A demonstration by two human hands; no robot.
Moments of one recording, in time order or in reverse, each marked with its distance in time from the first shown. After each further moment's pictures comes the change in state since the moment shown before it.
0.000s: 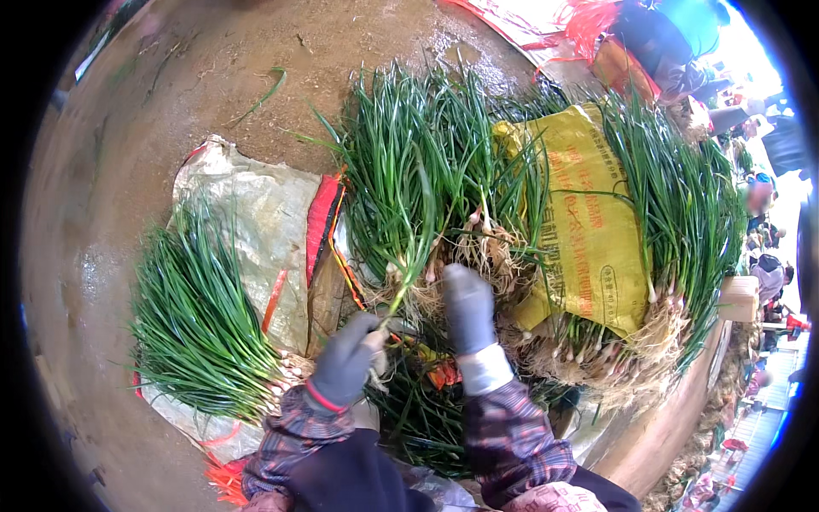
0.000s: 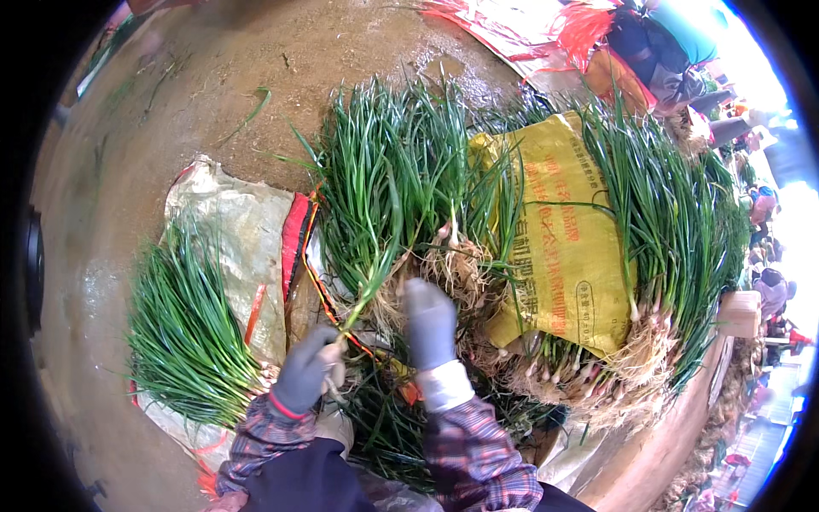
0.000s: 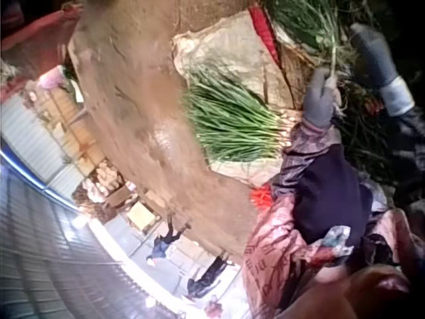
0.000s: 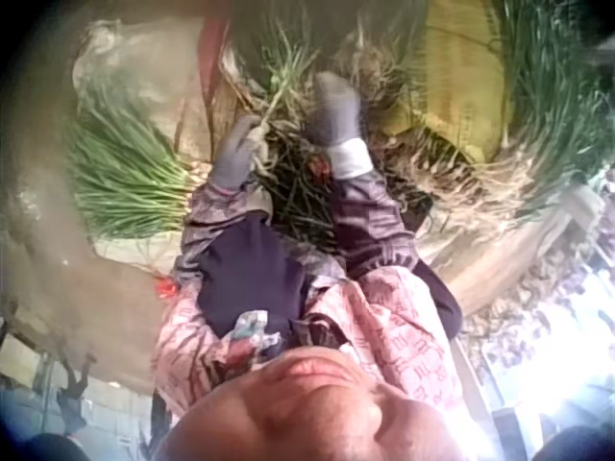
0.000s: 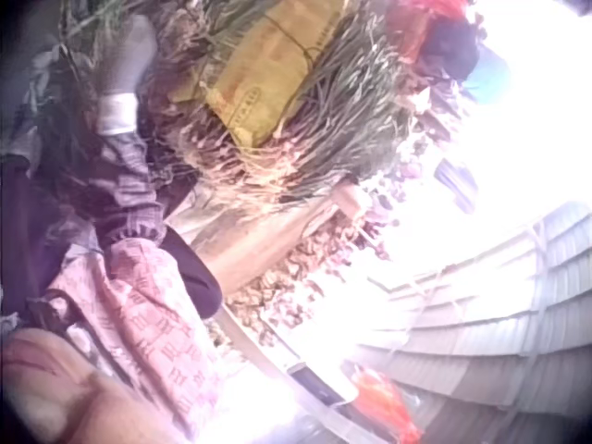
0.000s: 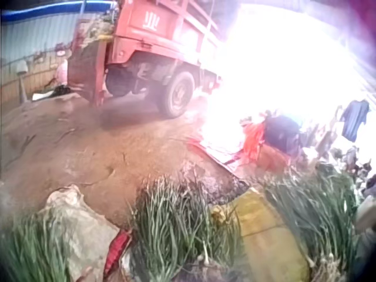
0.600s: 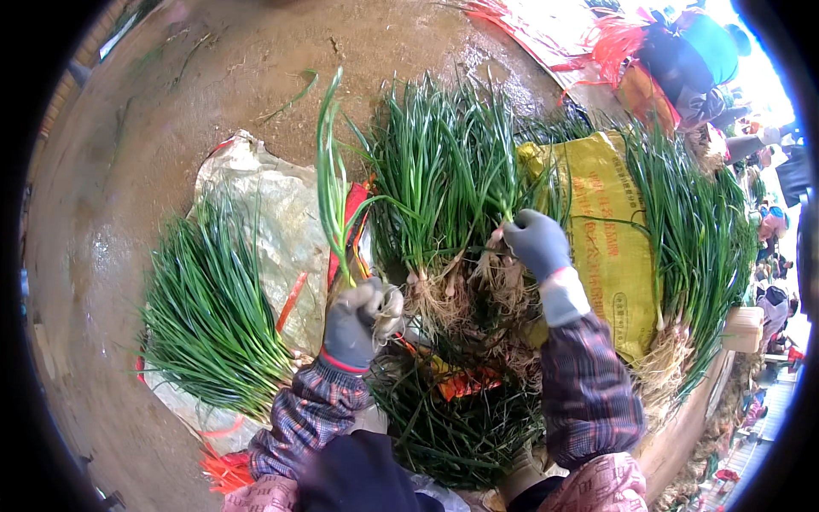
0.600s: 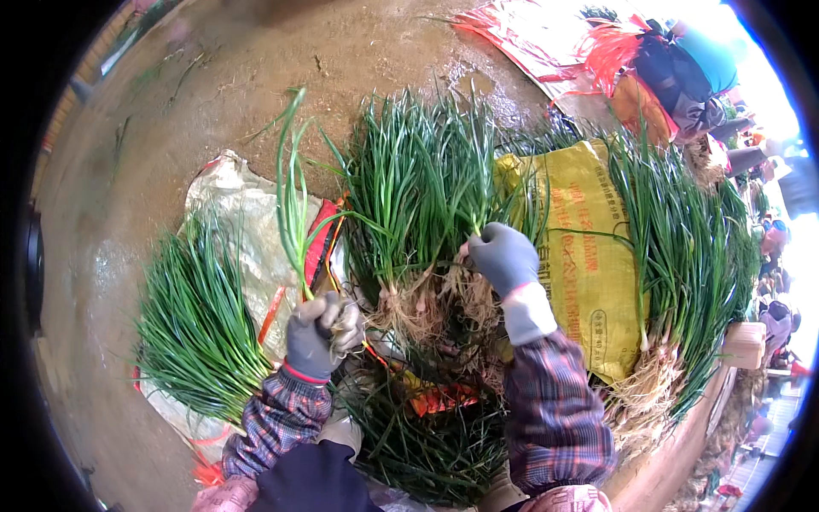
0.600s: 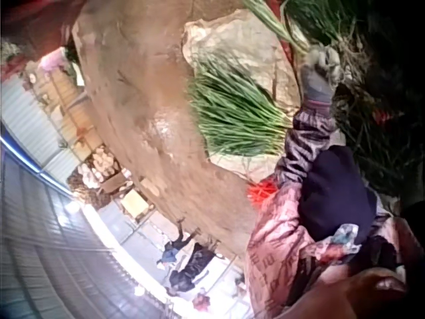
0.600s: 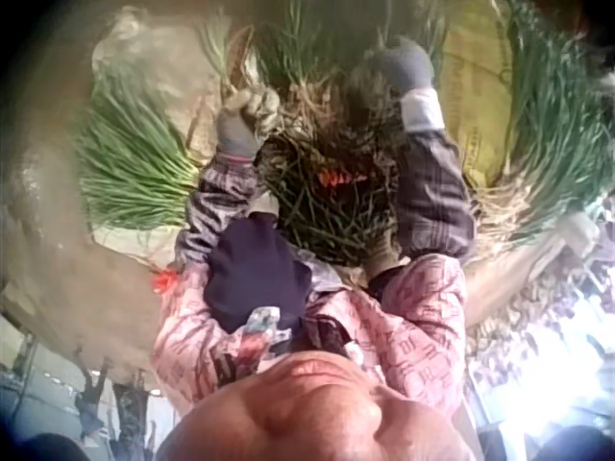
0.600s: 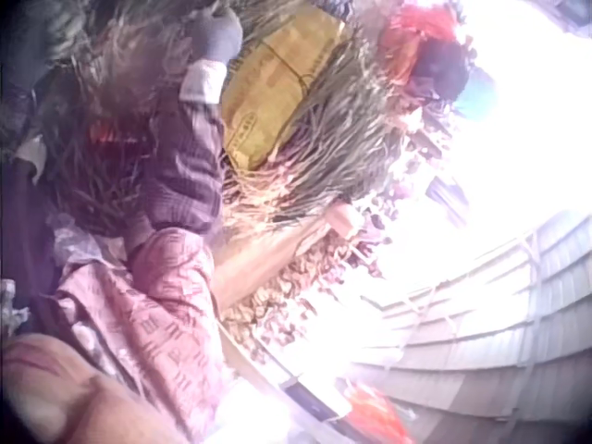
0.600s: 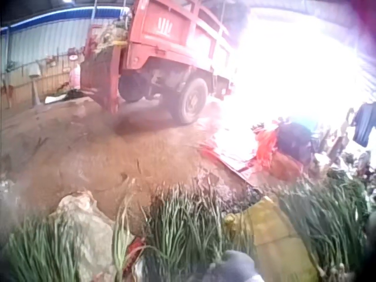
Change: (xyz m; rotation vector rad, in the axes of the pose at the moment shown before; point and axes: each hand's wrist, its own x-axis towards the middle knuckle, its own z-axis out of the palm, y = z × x) left_hand 0.056 -0.009 -0.014 -1.141 -0.130 0.146; right_hand 0.126 -0.069 -0.062 -0.942 -0.088 -0.098
